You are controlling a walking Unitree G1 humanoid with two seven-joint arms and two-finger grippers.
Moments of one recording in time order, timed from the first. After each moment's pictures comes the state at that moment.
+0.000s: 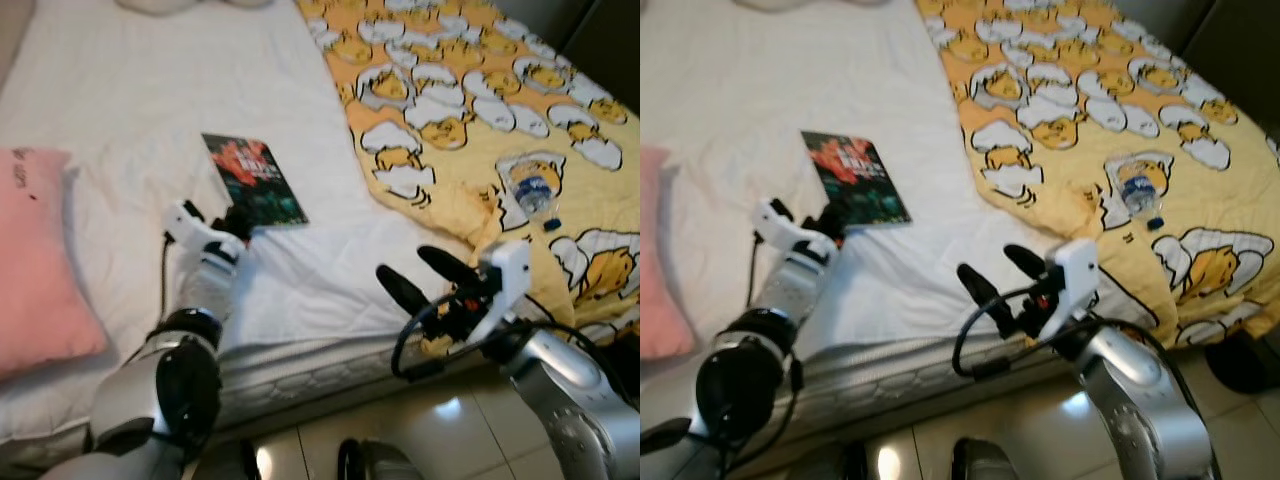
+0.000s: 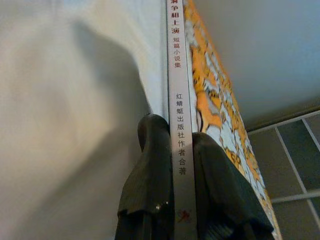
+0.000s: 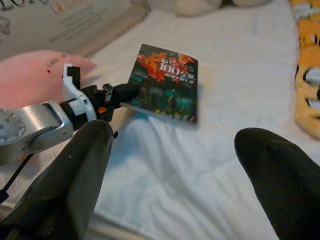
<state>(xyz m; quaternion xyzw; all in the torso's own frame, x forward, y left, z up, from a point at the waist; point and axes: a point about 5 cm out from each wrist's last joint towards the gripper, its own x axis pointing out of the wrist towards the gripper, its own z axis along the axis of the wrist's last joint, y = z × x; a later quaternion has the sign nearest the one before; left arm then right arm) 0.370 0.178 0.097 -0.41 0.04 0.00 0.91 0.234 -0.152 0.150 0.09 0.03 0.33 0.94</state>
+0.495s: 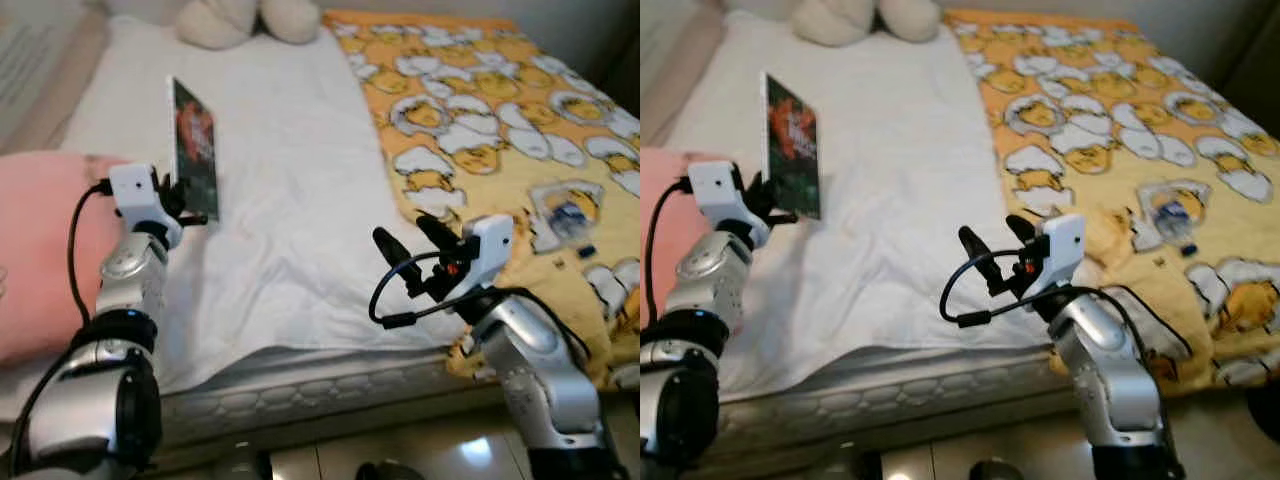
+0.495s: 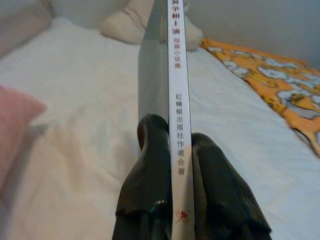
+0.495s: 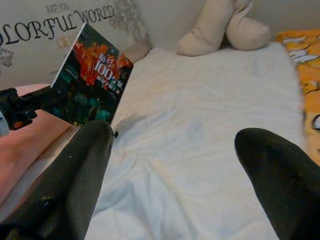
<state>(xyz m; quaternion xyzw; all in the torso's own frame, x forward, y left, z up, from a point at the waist) 0.367 0.234 0.131 -0.06 0.01 -0.01 1.00 0.274 -0.143 0.137 0.10 0.00 0.27 0.96</state>
